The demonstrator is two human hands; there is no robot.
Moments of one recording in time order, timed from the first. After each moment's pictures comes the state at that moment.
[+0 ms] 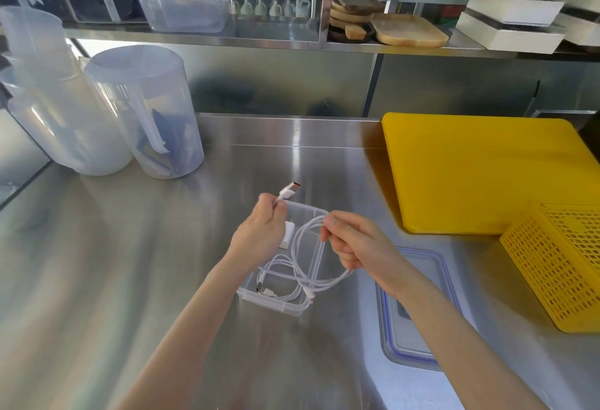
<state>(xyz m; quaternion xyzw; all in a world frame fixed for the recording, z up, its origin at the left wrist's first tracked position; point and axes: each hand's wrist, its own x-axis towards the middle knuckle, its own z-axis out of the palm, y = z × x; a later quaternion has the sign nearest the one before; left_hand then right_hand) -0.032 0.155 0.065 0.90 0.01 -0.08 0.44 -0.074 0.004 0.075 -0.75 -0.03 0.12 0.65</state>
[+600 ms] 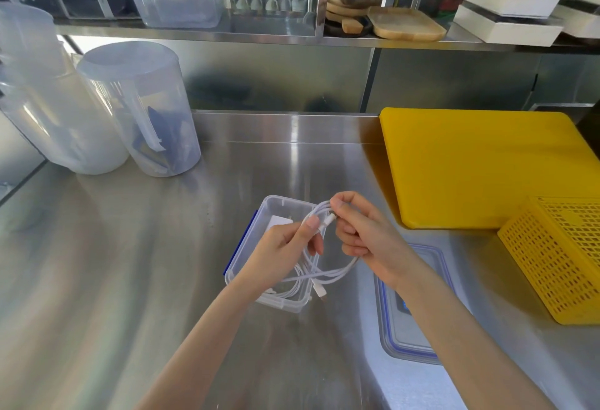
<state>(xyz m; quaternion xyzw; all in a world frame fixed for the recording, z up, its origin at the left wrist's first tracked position) -0.057 0.147 0.053 0.82 -0.13 -0.14 0.55 -0.069 -0.003 0.072 -0.68 0.04 0.09 0.73</state>
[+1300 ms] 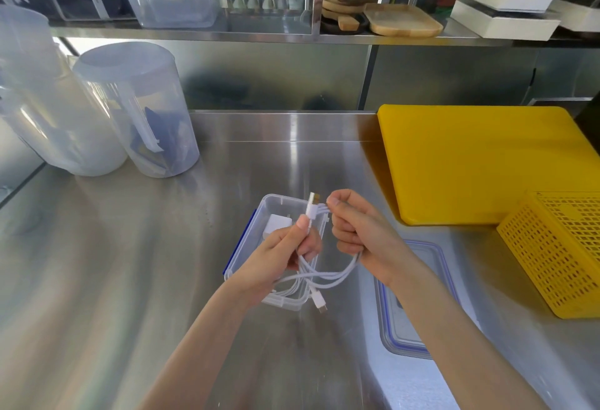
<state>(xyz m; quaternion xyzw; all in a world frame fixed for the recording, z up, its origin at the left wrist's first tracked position) -0.063 0.153 0.050 0.67 -0.18 -0.25 0.67 -0.068 0.000 0.070 -0.63 0.07 0.10 0.77</state>
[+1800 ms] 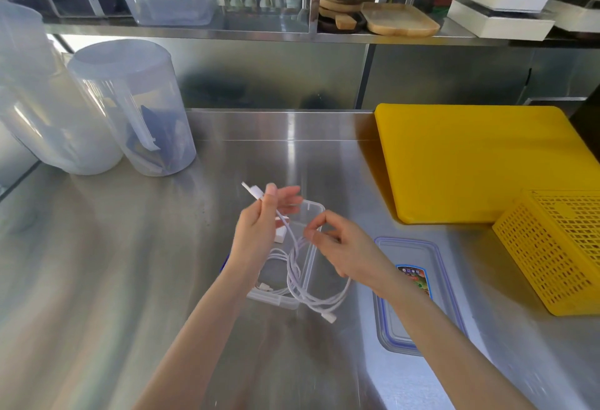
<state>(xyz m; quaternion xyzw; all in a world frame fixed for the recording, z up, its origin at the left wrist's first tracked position) -0.043 0.148 0.056 0.70 -0.03 -0.02 0.71 -0.077 0.011 0.056 -0.83 0.01 0.10 0.55</state>
